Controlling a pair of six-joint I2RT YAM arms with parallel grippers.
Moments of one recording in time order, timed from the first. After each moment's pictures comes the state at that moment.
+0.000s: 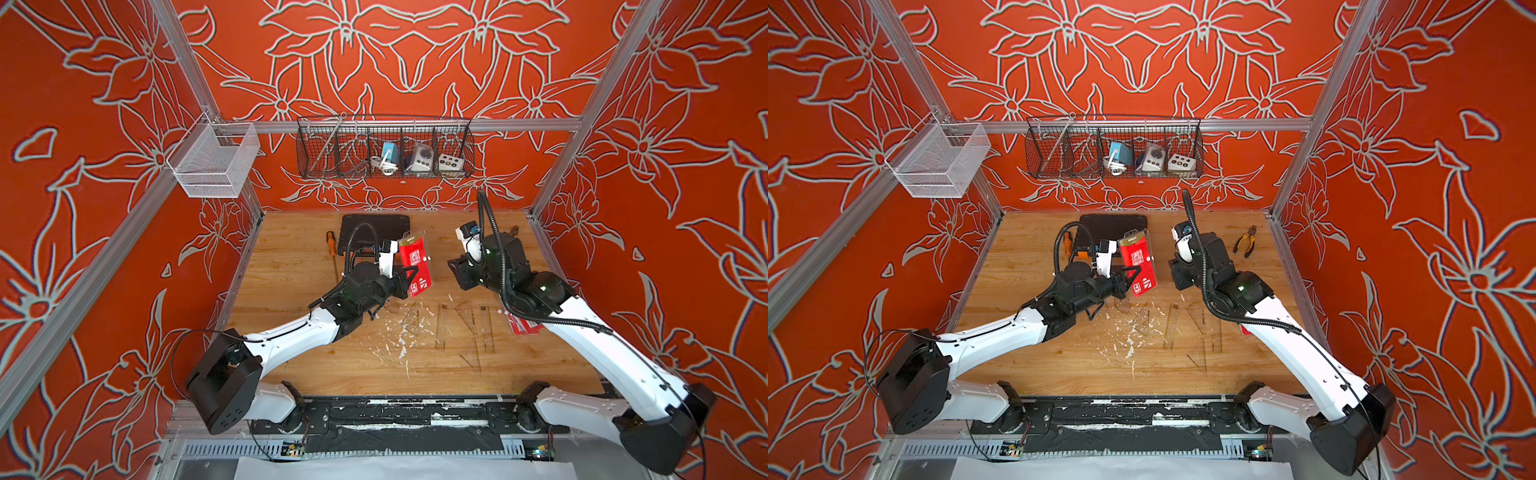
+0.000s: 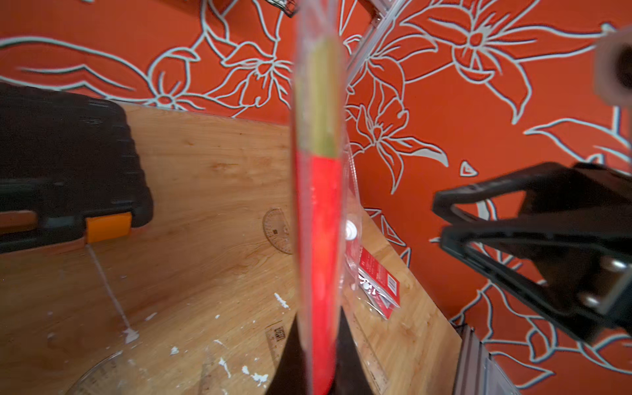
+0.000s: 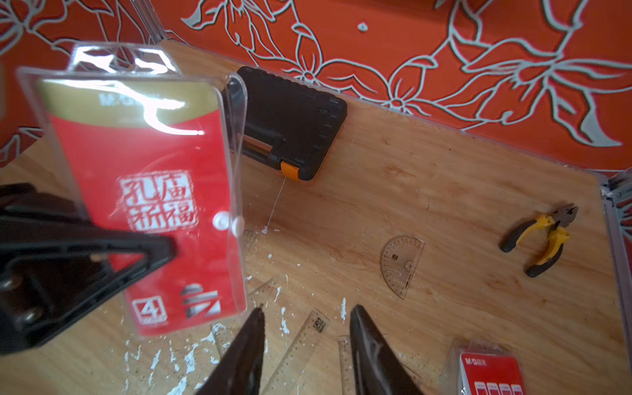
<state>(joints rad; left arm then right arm) -0.68 1.36 0.79 0.39 0.10 -0.56 0.62 1.12 1.17 -0.66 0.09 0.08</state>
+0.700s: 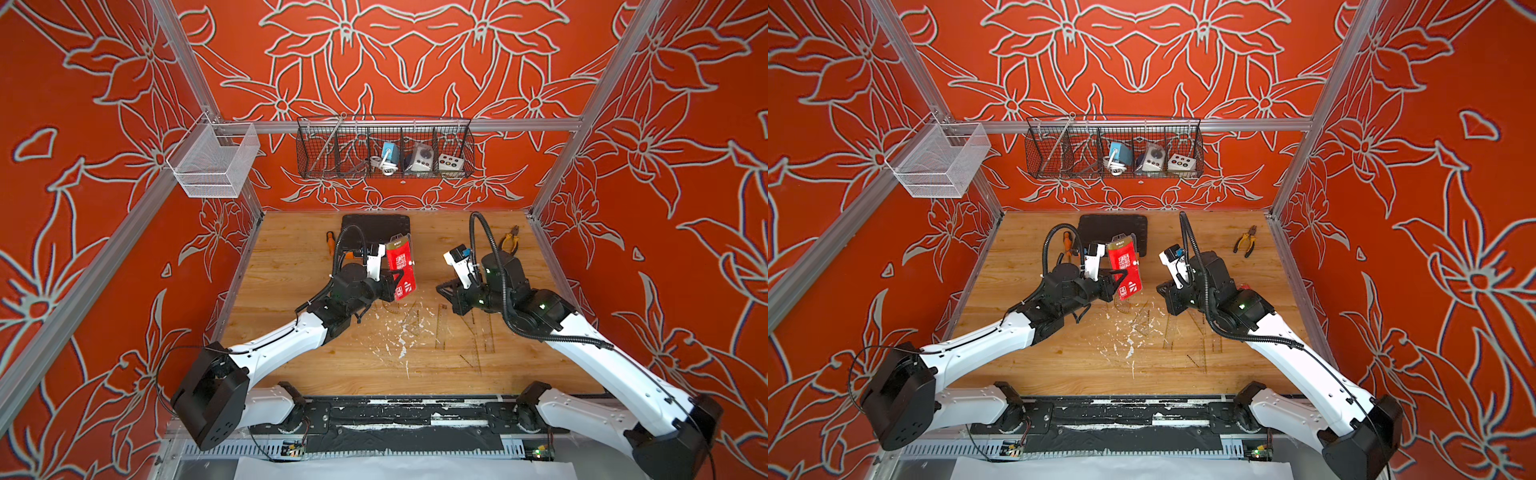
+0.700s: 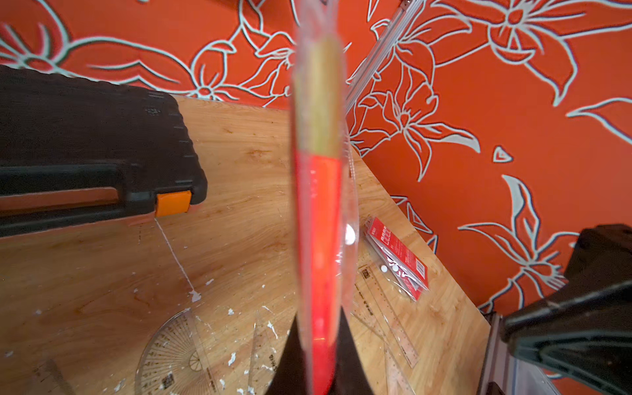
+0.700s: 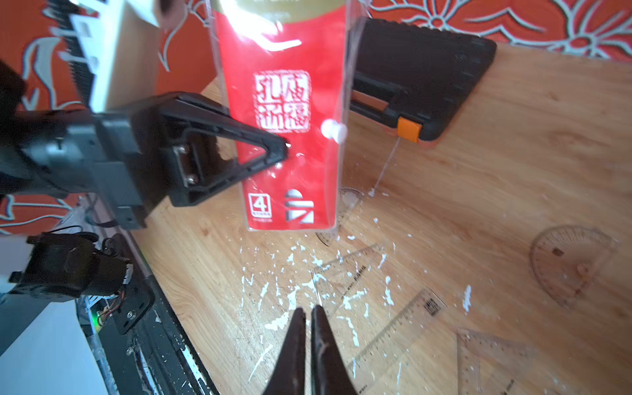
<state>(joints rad) -0.62 1.27 0.72 0.31 0.17 -0.51 0.65 1.04 0.98 -0.53 -0.29 0.17</state>
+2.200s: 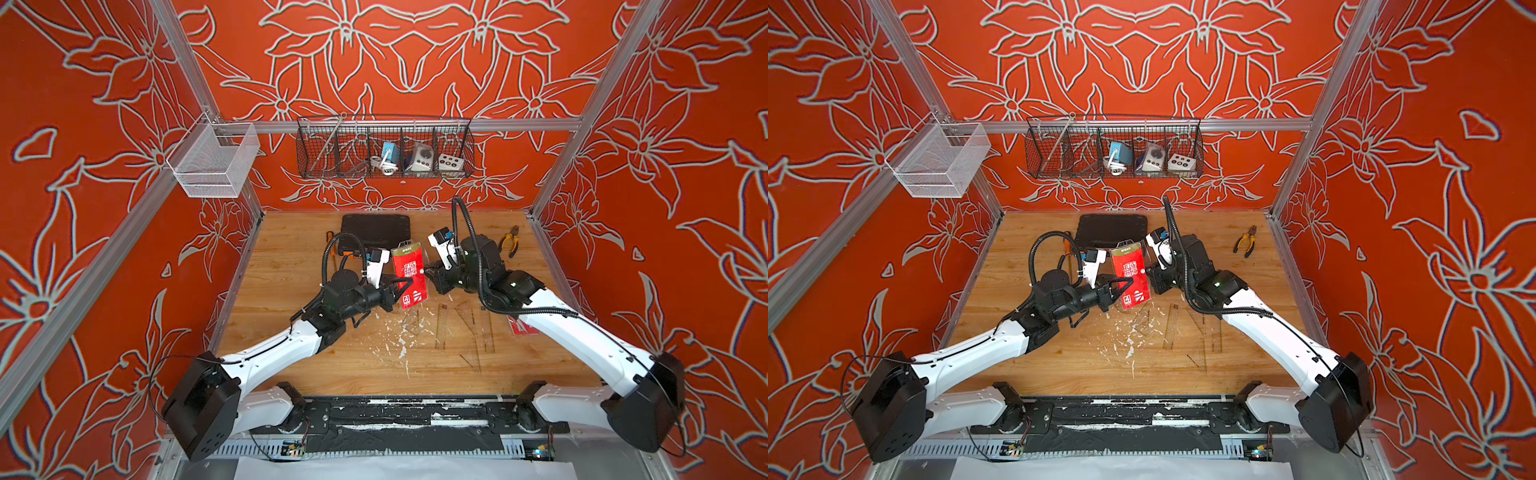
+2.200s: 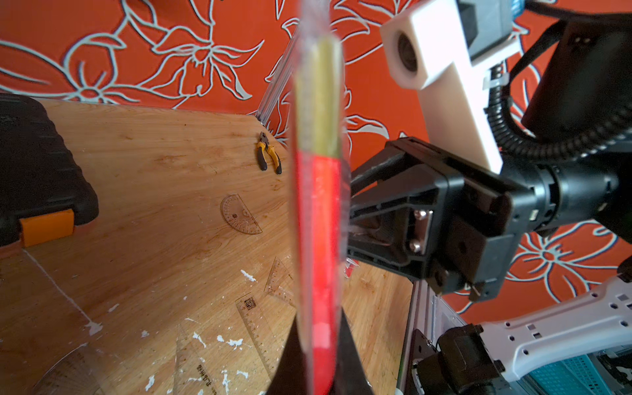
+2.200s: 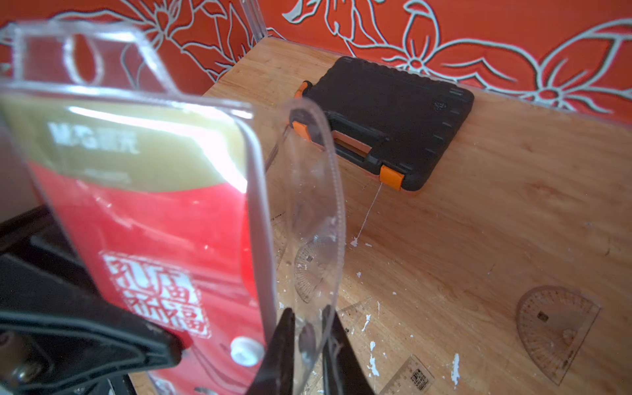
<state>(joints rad) -0.63 1.20 0.64 0.46 0.39 -0.53 0.67 1.26 1.10 -0.41 -0.21 0.15</state>
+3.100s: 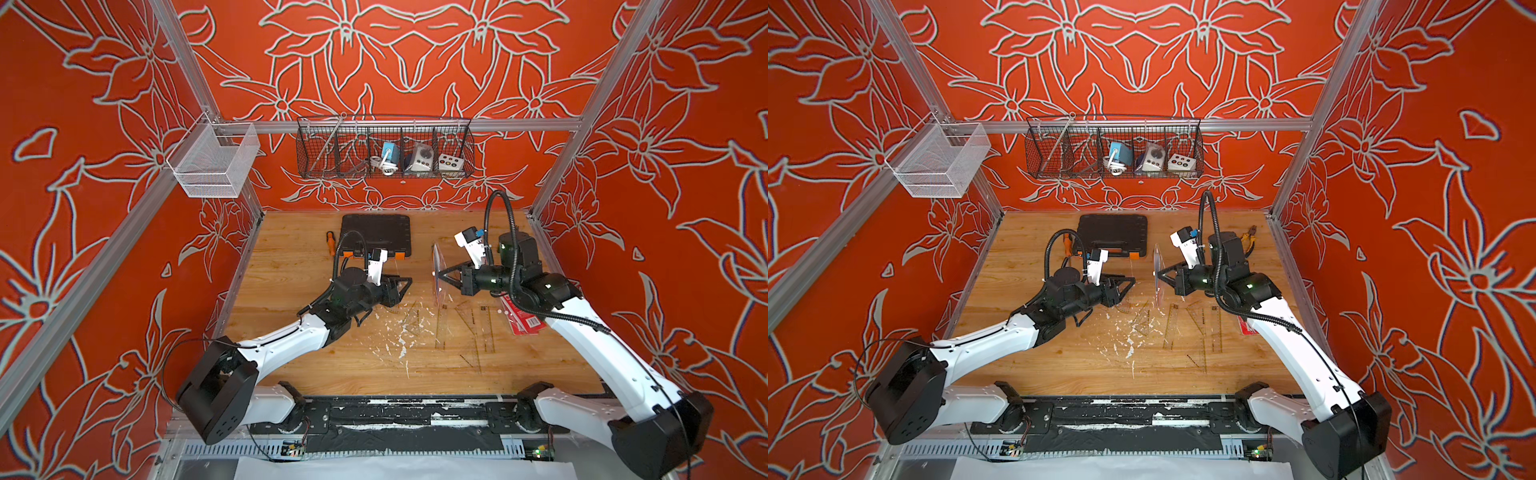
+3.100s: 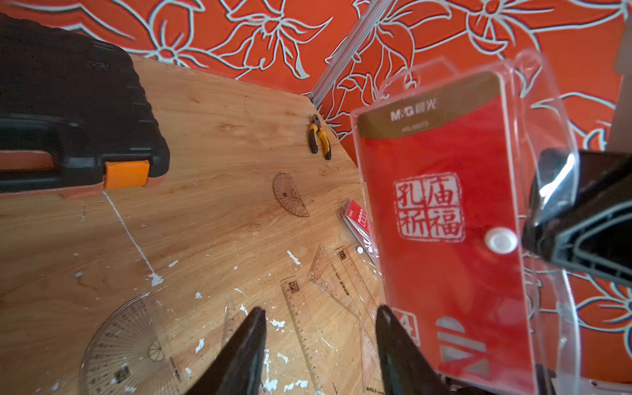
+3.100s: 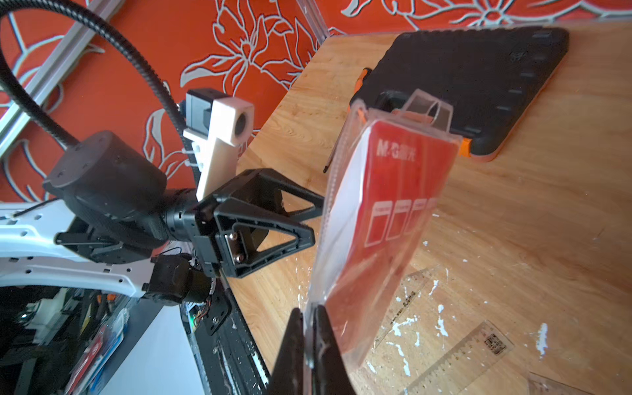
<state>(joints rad) -0.61 1.28 0.66 0.38 0.26 -0.57 0.42 1.12 1.05 -0.52 -0.68 0.24</state>
